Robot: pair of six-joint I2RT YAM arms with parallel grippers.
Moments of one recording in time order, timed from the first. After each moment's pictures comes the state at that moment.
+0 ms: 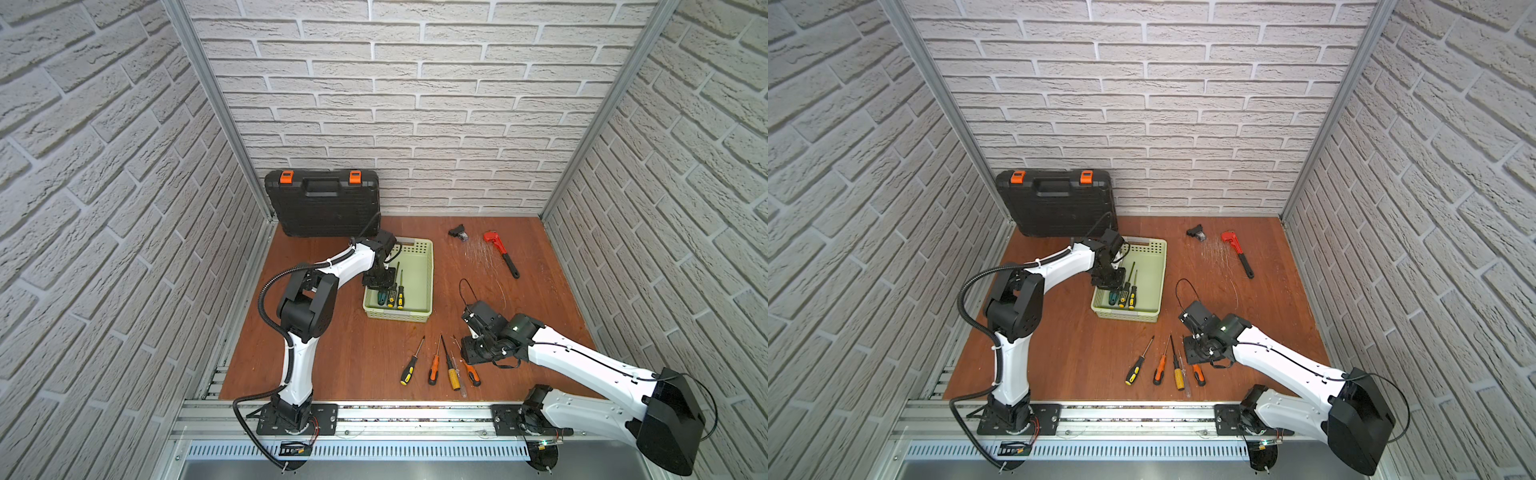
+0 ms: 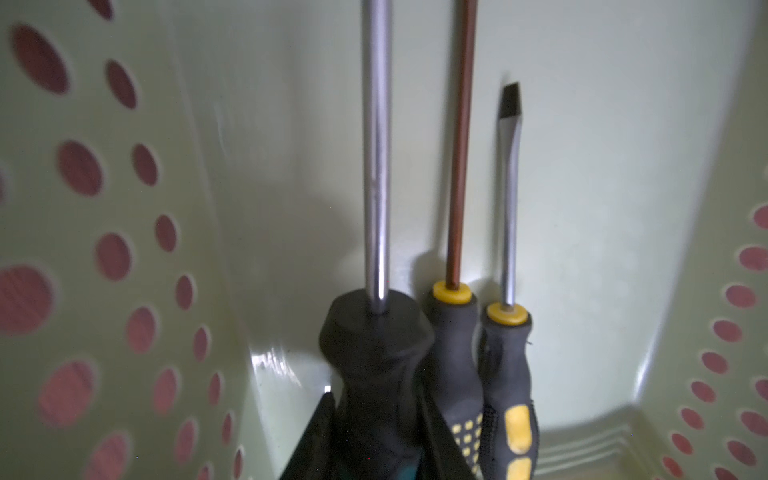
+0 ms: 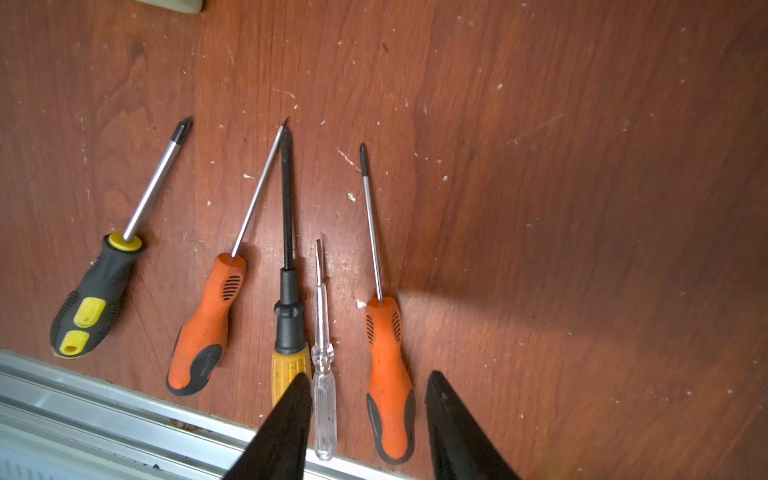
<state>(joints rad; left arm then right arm) -0.51 2.06 1.56 -0.86 0.11 -0.35 0.71 1.12 0.69 -0.91 0.02 0.64</state>
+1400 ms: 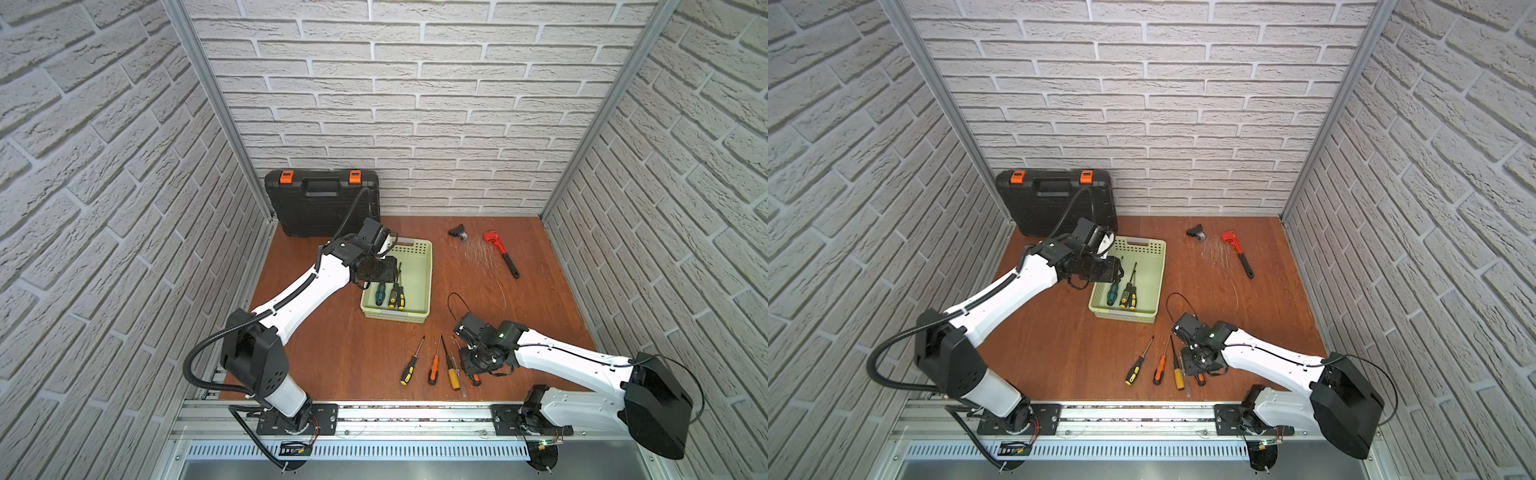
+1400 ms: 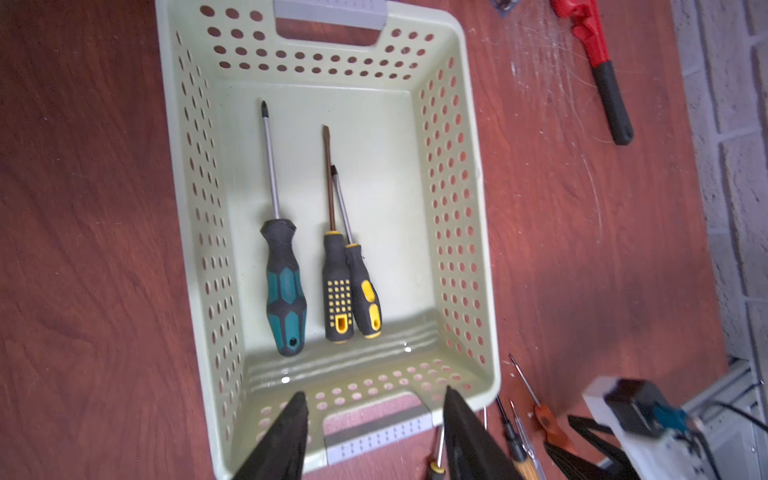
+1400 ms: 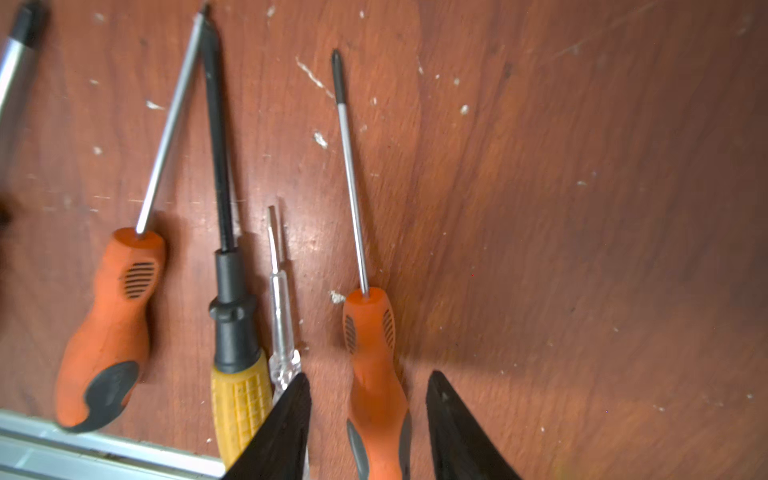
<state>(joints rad) -0.61 1.54 1.42 -0.85 0.10 -0.41 0.79 1.22 0.61 -0.85 0.05 0.69</state>
